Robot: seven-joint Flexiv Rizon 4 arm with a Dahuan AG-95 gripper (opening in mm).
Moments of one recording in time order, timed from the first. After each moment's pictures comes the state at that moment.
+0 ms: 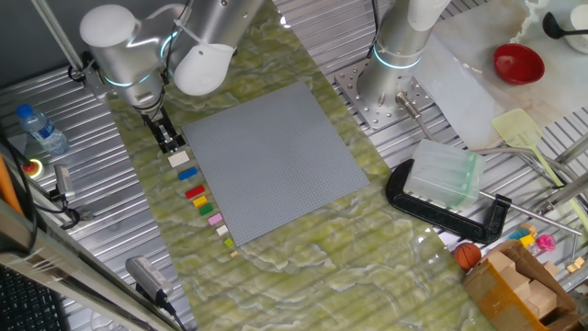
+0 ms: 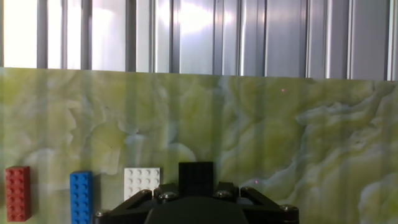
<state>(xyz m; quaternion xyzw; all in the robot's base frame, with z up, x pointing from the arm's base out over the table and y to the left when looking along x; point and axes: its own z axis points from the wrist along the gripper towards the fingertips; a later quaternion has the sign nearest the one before) 0.623 -0.108 0.006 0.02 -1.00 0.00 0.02</state>
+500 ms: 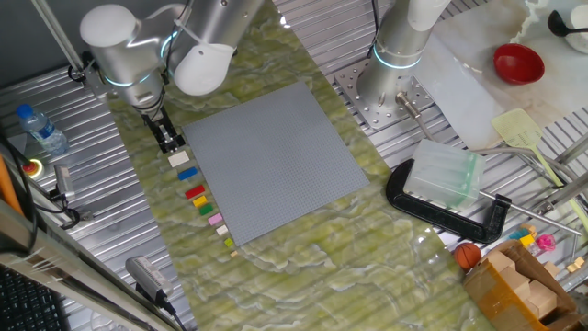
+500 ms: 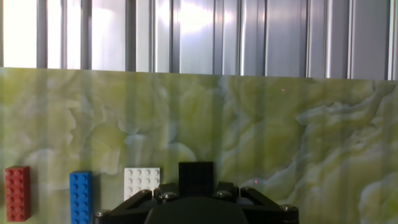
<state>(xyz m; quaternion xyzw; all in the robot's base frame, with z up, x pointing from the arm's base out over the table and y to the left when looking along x) 0.622 -0.108 0.006 0.02 -1.00 0.00 0.02</state>
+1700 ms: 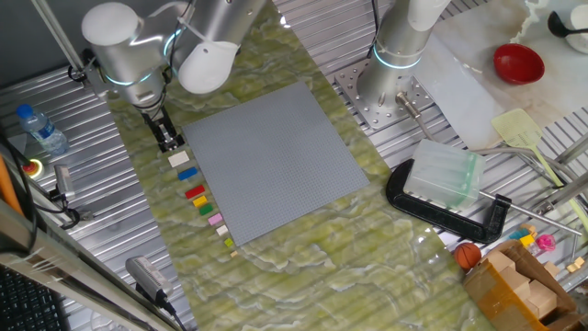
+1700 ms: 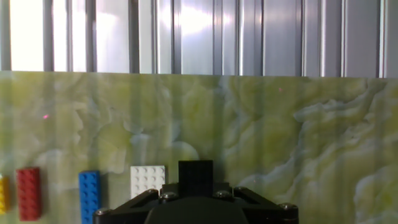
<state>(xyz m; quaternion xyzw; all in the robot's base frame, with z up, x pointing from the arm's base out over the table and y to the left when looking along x) 0.624 -0.103 0.023 0.01 -1.00 0.01 0.01</state>
